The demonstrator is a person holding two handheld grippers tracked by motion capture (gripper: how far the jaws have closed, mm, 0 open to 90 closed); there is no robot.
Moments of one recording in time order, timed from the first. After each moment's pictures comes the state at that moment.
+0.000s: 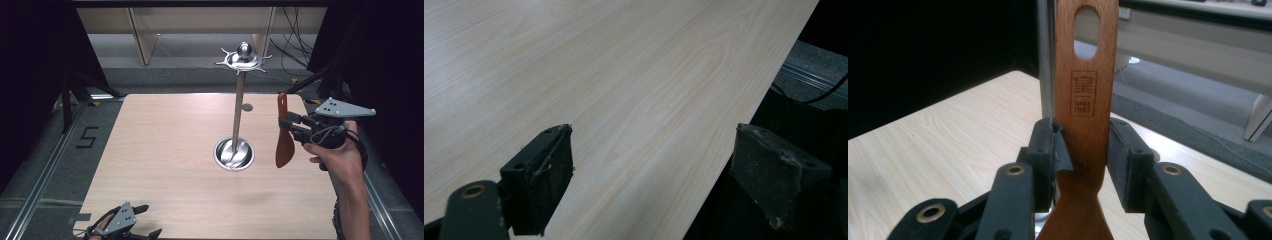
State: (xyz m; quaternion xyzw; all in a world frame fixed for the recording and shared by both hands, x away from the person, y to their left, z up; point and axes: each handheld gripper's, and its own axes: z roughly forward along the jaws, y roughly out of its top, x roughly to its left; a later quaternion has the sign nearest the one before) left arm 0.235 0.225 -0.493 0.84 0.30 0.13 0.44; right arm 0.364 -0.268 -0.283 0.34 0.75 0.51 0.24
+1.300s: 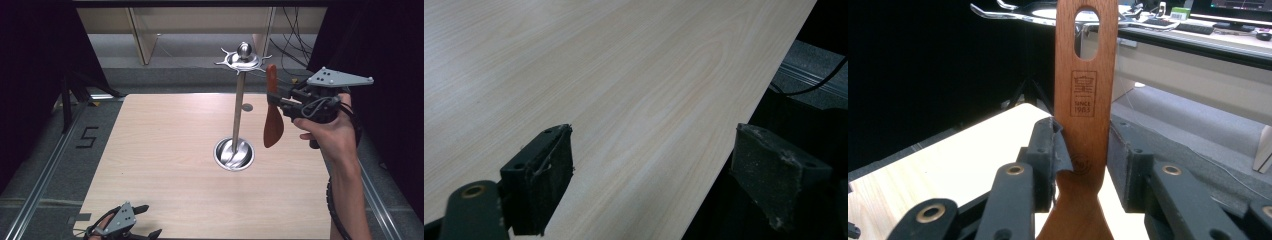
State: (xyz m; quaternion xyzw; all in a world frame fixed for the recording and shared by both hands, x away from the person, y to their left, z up) left arm 0.235 0.225 -0.493 0.84 0.29 0.13 0.44; right arm 0.380 -0.234 -0.227 0.32 0.74 0.54 0.24
